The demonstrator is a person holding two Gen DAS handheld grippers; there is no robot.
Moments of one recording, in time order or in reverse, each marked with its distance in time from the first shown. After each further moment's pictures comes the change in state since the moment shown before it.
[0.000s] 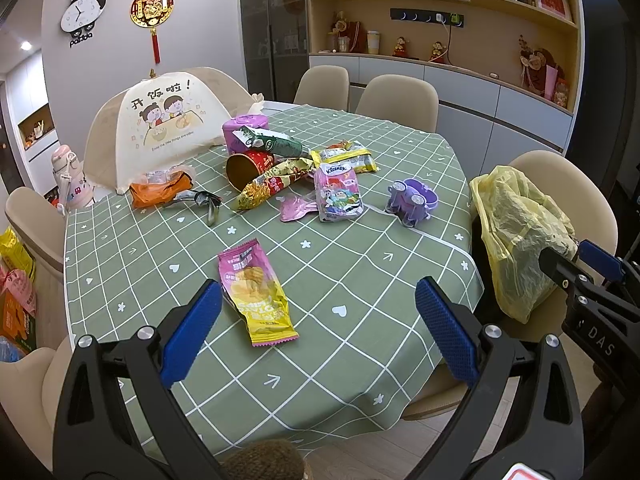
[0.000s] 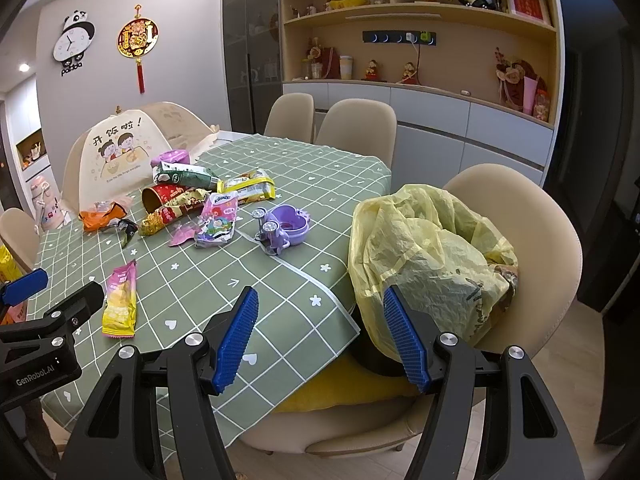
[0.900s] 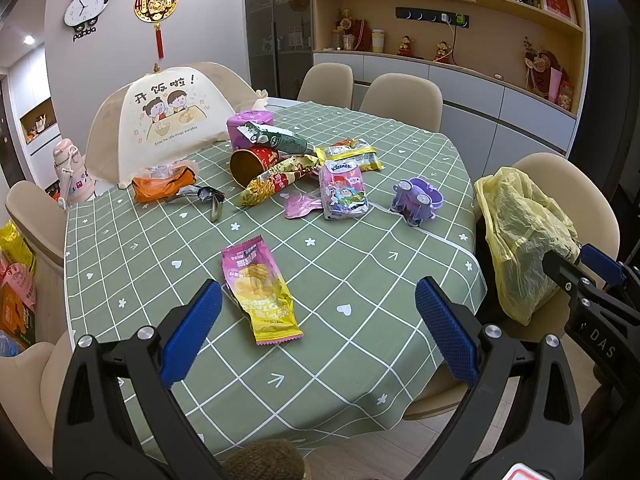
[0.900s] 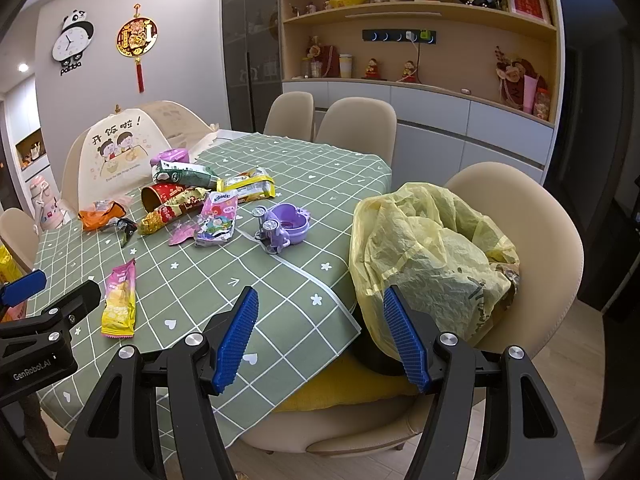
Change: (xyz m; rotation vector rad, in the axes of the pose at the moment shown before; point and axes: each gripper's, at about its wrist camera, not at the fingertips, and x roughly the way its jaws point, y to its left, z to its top) left arm 0.002 0.004 0.000 -0.018 0.011 0.004; right arm 0.004 -0.004 -0.005 0.001 0.005 0.002
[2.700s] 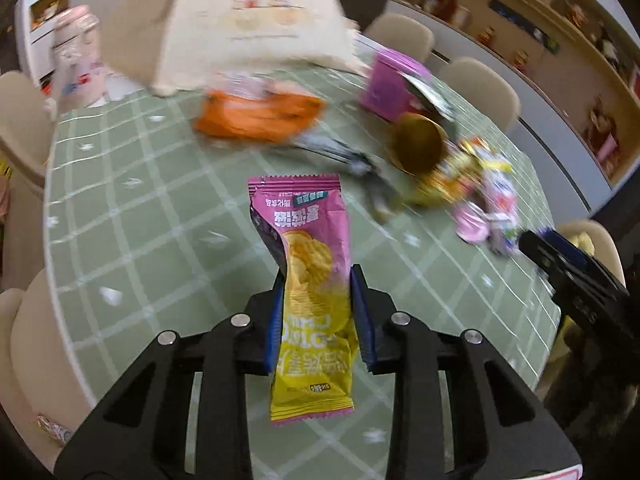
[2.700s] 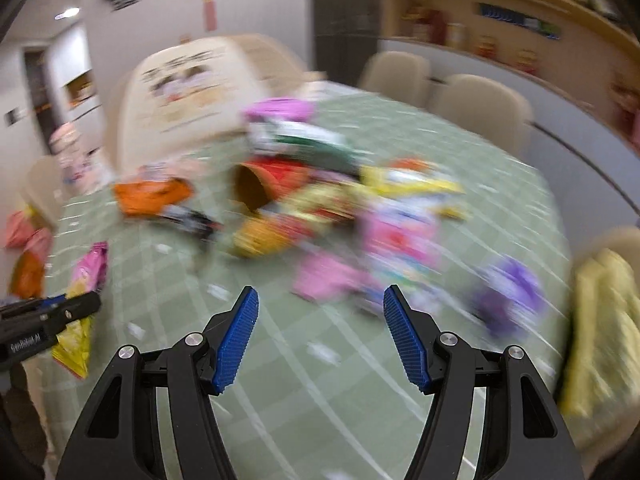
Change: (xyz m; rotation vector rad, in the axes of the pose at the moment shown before) left arm 0.136 0.259 0.032 -0.309 0.270 -0.085; right arm 0.180 0.242 0.088 -0.214 0.183 0.272
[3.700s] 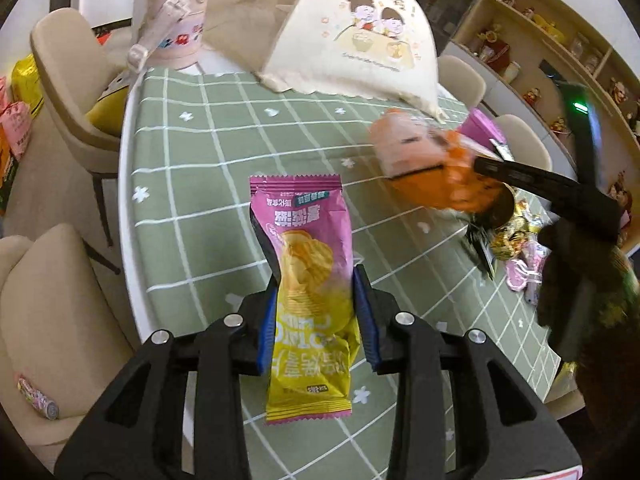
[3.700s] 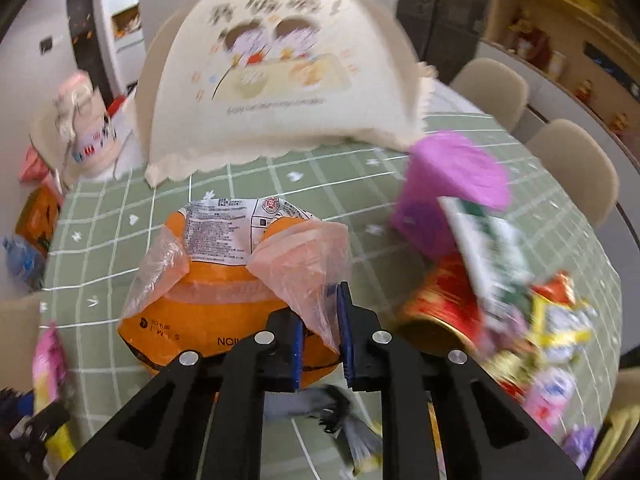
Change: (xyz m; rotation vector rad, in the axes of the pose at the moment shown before) left arm -0.022 0.094 0.002 -0.190 -0.059 0.013; right arm 0.089 0.094 0.107 -0.146 0.112 0.028
